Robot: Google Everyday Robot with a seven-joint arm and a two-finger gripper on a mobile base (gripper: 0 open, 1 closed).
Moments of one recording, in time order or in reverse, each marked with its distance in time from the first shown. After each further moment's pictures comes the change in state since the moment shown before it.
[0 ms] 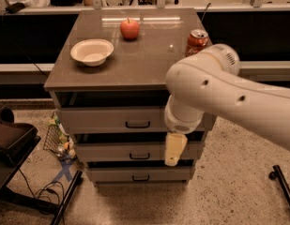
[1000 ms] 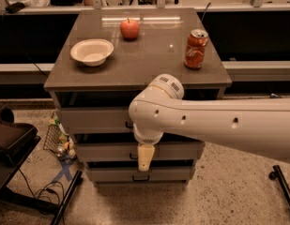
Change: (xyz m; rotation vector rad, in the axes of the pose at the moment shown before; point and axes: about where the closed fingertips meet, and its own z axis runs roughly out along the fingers) arm -0.076 0.005 0.094 0.030 -0.045 -0.117
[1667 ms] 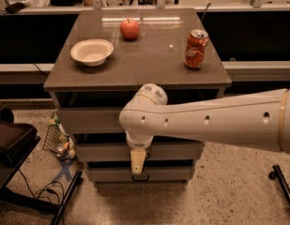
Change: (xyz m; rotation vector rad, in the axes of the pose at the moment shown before) arm -0.019 0.003 0.051 -0.036 0.012 -0.019
